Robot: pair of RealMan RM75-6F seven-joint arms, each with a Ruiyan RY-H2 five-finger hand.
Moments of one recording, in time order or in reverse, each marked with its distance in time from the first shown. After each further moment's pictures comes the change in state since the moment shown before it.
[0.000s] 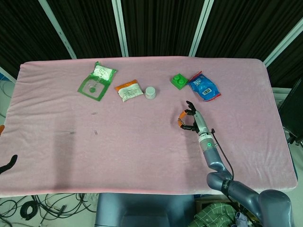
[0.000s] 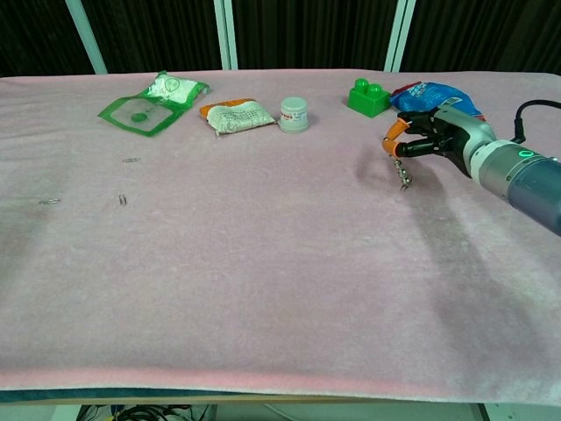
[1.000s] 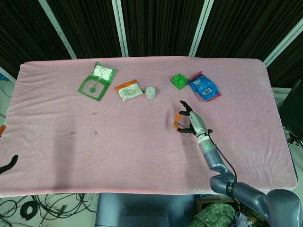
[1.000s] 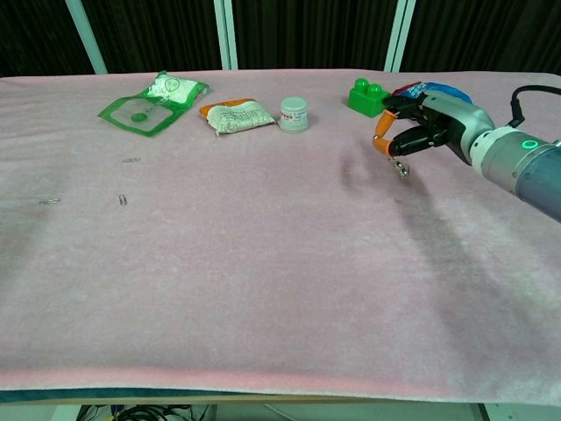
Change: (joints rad) left arm -0.003 0.006 0.004 0.001 0.007 -0.010 -0.016; right arm -0.013 0.099 -0.055 -0.176 -0.076 0.079 -0.203
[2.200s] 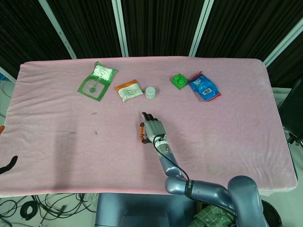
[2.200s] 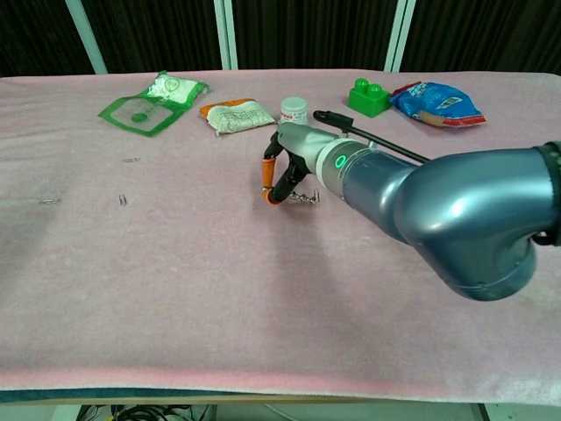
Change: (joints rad) left arm 0.010 0.034 0.014 0.005 0.047 0.010 -0.109; right arm 0.332 -0.234 0.104 -0.135 0.666 0.049 -1.109
